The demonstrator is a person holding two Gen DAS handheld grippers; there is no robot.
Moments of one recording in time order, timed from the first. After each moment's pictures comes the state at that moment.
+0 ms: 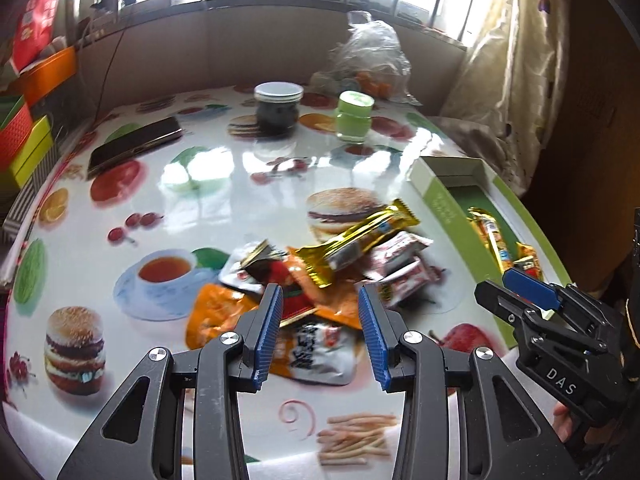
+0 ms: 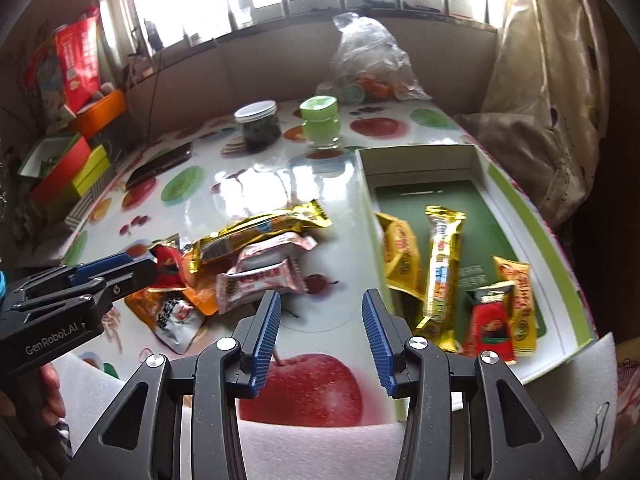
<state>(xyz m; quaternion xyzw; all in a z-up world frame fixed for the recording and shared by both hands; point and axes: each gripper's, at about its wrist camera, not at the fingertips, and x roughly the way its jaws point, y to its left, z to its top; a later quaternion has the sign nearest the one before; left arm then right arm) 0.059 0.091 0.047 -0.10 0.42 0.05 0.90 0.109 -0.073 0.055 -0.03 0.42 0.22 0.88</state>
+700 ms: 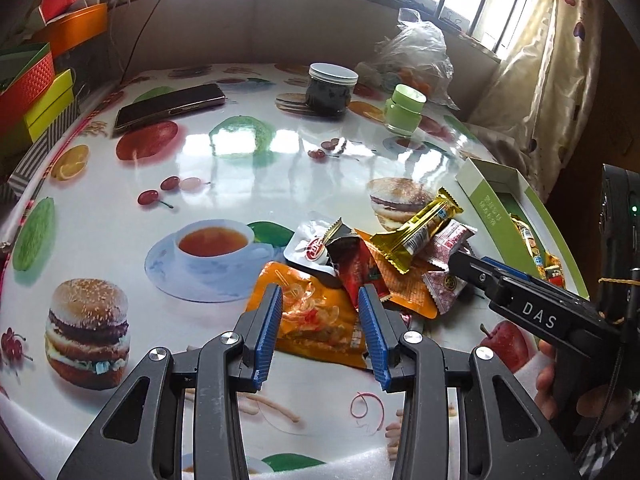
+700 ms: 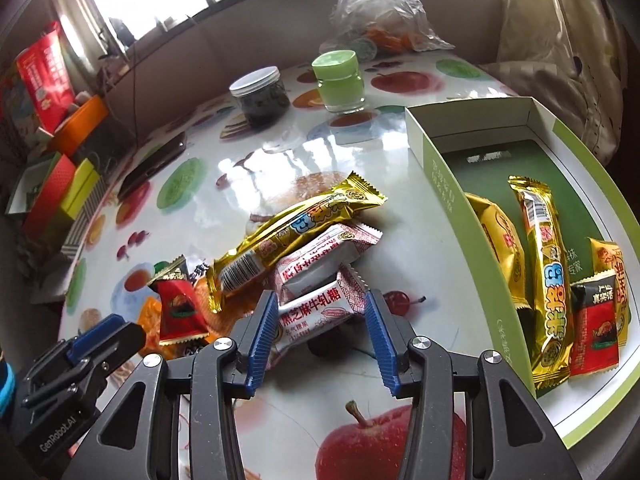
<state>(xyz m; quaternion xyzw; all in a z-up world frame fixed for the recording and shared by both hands) 0.049 0.139 0.023 -0.15 0.43 0.07 0.89 0.148 -0.019 0.024 0.04 0.48 0.21 0.85</state>
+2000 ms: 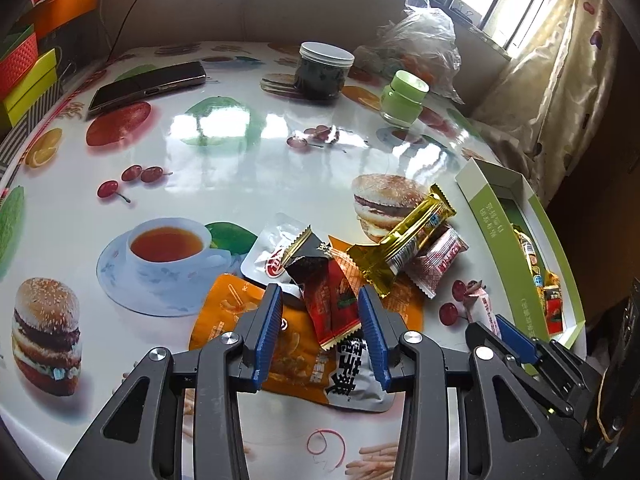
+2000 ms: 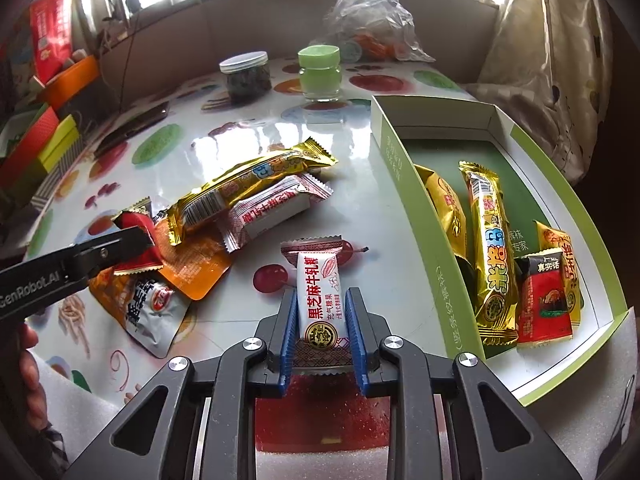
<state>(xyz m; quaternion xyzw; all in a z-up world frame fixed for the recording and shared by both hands) 0.085 0.128 0.010 -0.18 0.45 0.06 0.87 0.115 -0.039 0.016 -0.05 0.46 0.18 0.87</state>
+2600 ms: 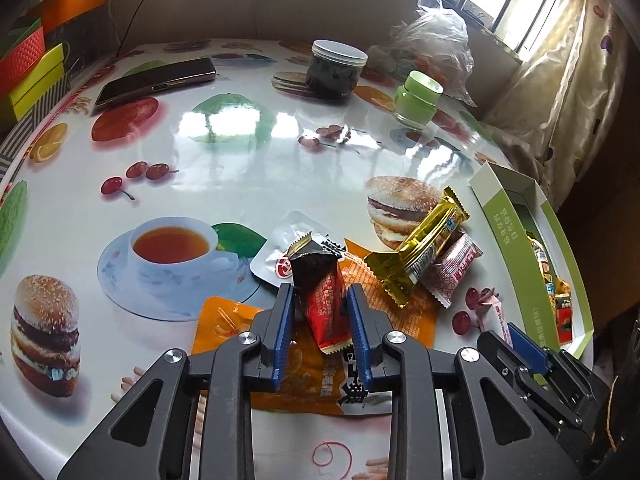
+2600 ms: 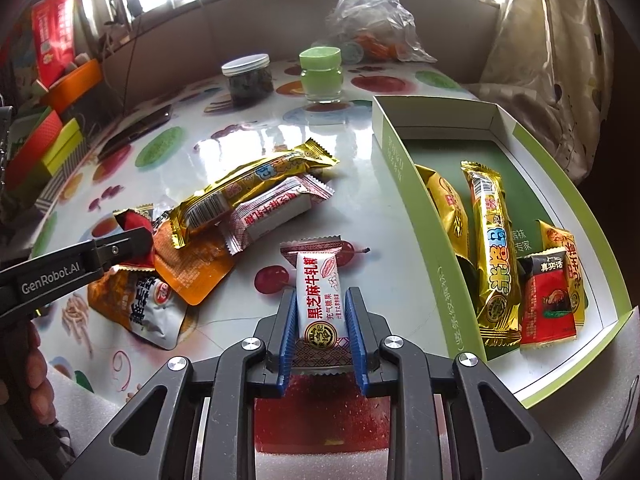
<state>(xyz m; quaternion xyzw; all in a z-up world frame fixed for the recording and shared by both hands) 0.089 0.131 0.005 -0.18 0.45 0.08 0.87 0.115 -0.041 0.017 -0.05 0.46 0.18 0.87</state>
